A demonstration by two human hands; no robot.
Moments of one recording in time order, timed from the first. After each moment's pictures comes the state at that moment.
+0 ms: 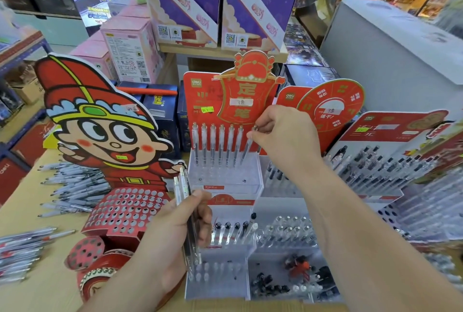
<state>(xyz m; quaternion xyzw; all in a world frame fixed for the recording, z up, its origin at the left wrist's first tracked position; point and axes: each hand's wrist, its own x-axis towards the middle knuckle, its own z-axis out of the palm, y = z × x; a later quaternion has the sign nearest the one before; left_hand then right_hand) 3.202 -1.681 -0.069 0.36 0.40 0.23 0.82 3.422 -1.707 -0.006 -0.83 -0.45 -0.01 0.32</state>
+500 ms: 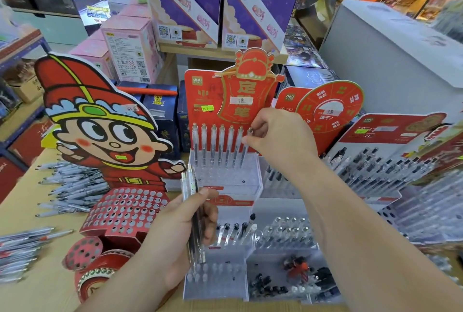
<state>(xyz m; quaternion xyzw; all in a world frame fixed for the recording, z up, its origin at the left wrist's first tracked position) 3.208 -1.681 -0.071 0.36 0.38 0.22 0.82 3.422 -1.704 -0.006 -0.84 -0.48 -0.02 0.25</state>
